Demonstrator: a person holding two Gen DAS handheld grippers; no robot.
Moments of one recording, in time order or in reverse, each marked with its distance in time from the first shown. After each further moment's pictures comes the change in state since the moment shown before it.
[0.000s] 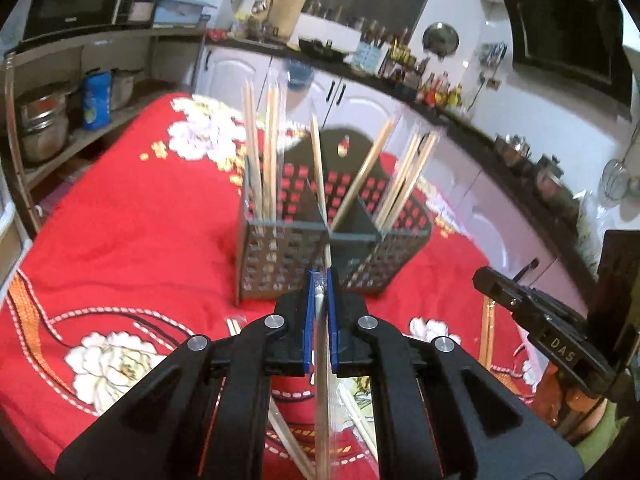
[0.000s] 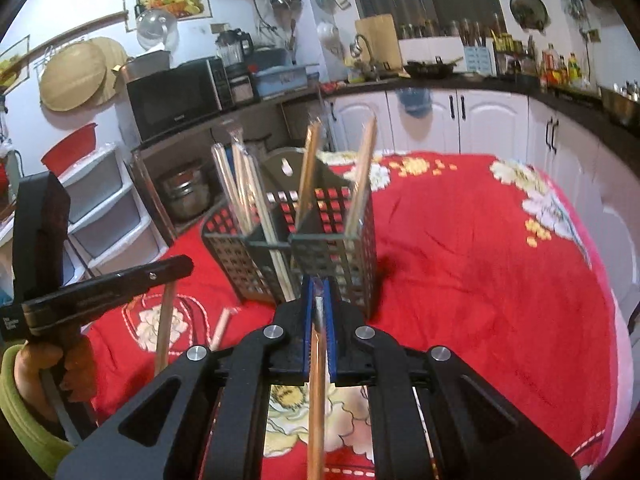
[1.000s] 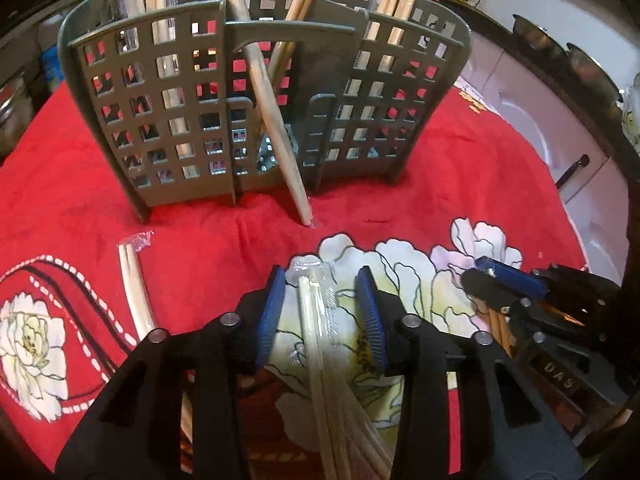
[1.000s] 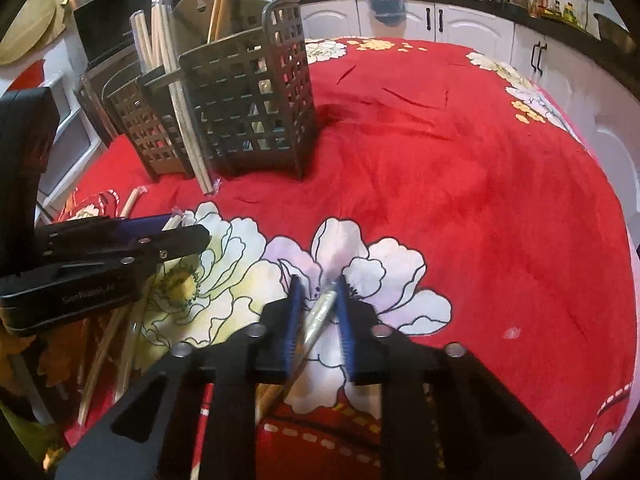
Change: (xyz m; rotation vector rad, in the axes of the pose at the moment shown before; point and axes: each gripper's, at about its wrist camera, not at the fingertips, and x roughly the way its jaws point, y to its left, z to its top) left arm 0.119 -0.037 -0.070 0.139 0.340 0.092; right arm 0.064 -0.044 -0.084 0.032 0.340 -0.121
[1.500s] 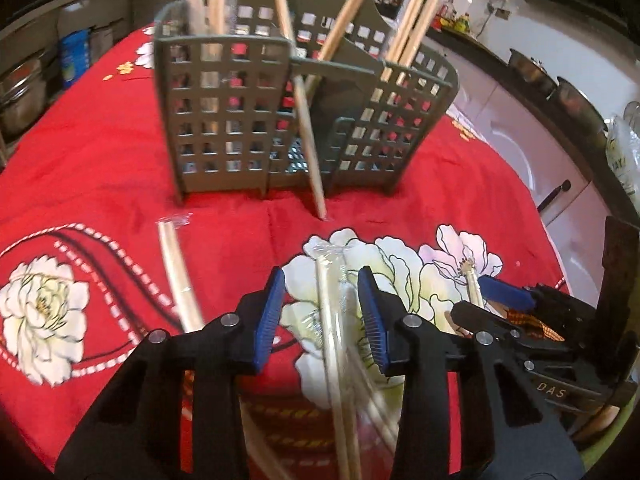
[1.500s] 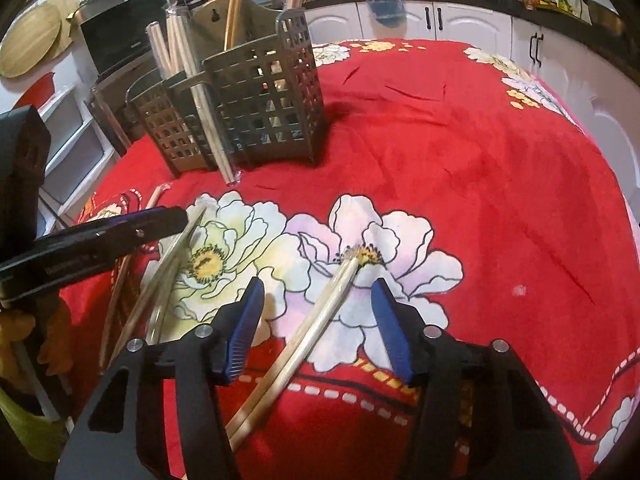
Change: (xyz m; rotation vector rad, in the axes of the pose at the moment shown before) left arm -0.030 0.016 -0.015 -0.074 -0.075 -0.056; right arm -0.016 0.002 -0.016 0.035 -0.010 0.052
